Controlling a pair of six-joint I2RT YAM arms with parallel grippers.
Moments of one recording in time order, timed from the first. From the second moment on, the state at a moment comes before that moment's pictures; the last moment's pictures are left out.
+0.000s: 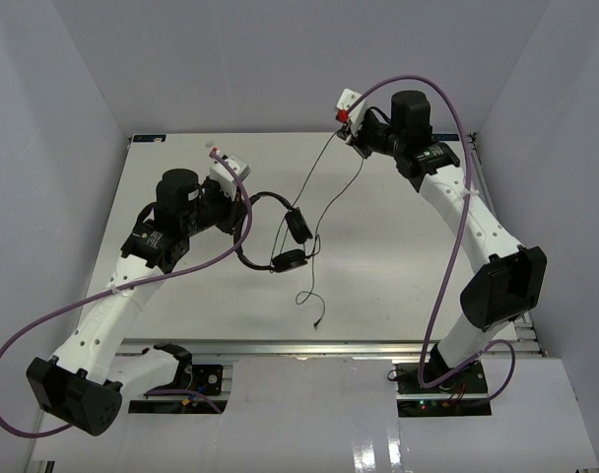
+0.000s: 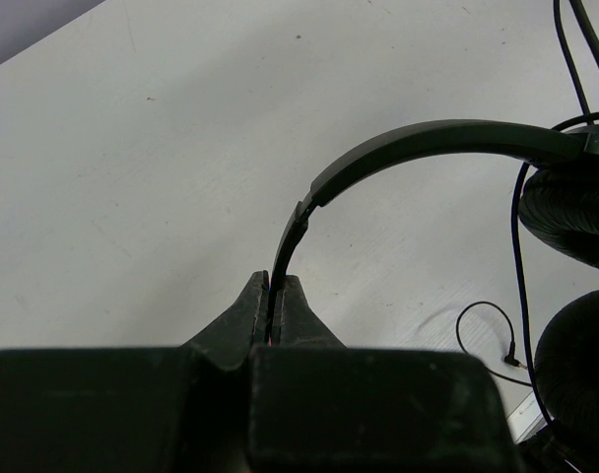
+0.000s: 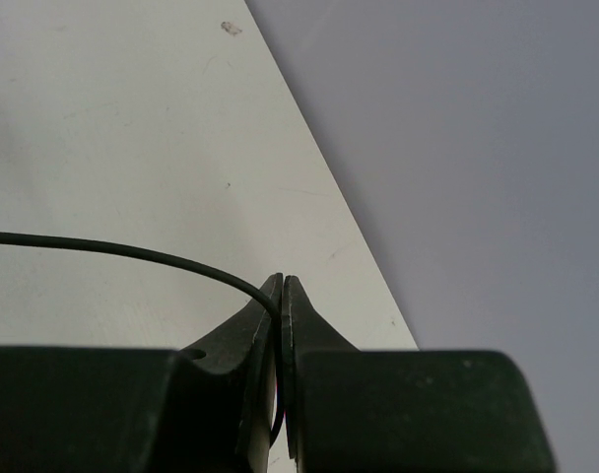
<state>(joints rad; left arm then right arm) -0.40 1.07 1.11 -0.43 0.31 0.15 0.39 1.66 1.67 -0.29 -0.51 -0.67</state>
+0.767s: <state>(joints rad) -0.41 1.04 1.30 -0.44 0.37 0.09 0.39 1.79 1.57 -0.28 -0.60 -0.57</state>
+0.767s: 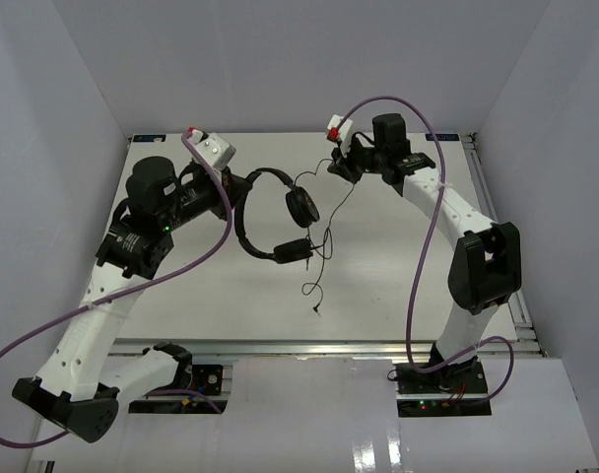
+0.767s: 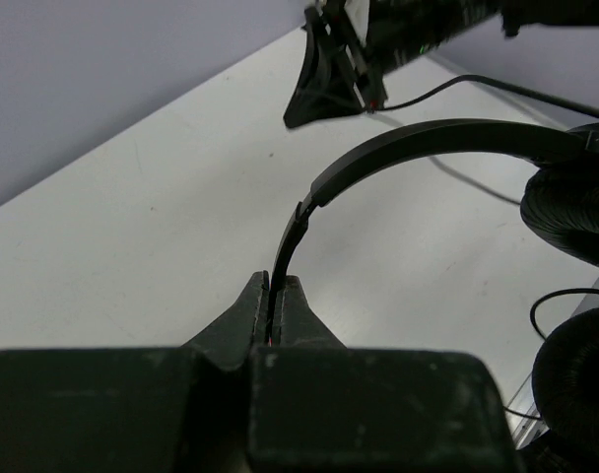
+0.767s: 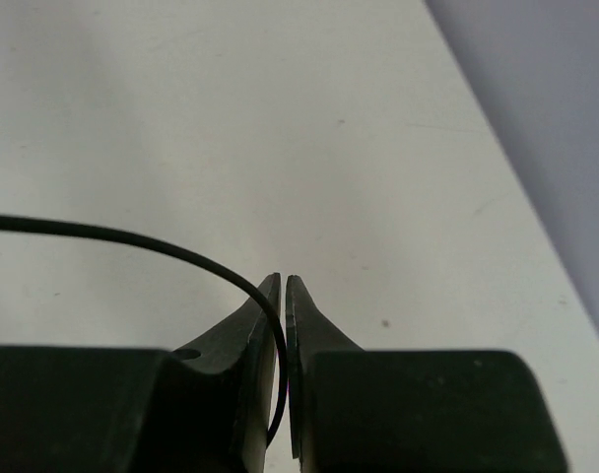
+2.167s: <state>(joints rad) -0.41 1.05 1.44 -0.36 0.49 -0.11 0.28 2.04 1.58 -0.31 -0.67 -0.40</state>
